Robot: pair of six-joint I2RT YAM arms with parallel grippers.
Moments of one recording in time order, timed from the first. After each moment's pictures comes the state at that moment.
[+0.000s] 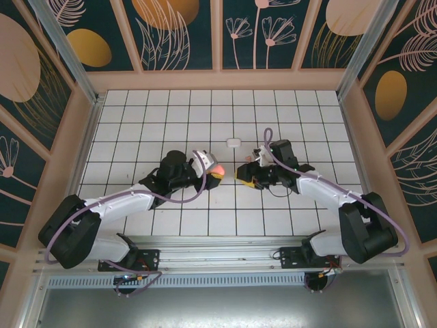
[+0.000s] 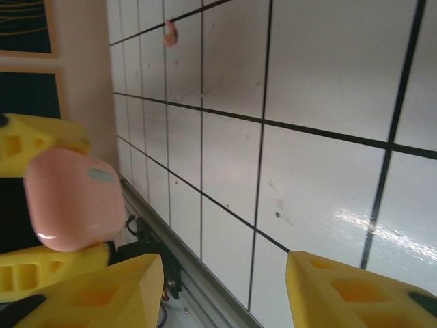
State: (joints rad) left arm -0.70 1.35 0.62 0.31 0.40 0.11; right arm 0.45 1.33 0.68 -0.16 -0.77 0.76
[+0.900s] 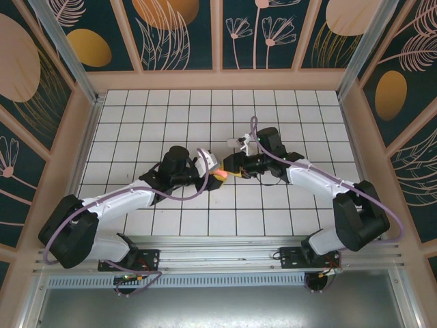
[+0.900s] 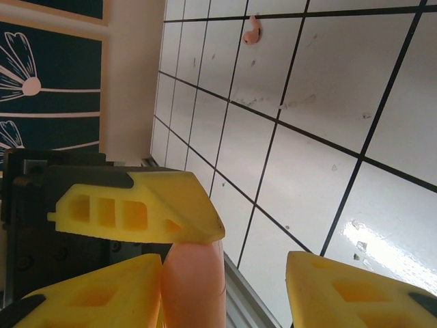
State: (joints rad) left arm -0.71 1.36 0.69 0.18 0.49 0.16; right arm 0.54 1.44 0.86 -0.14 -0.82 0.72
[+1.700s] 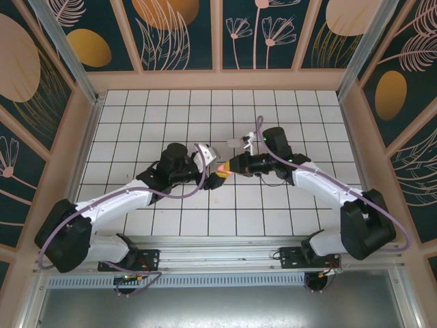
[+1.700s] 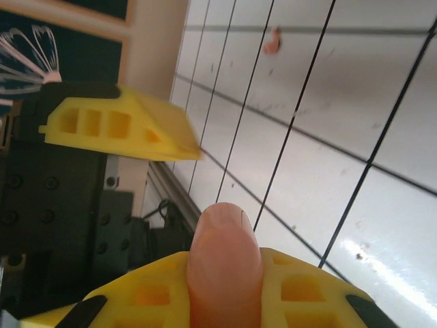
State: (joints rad) left arm -0.71 1.29 0.74 0.16 0.41 0.07; right arm 0.49 1.33 0.83 -0.13 -0.83 0.68
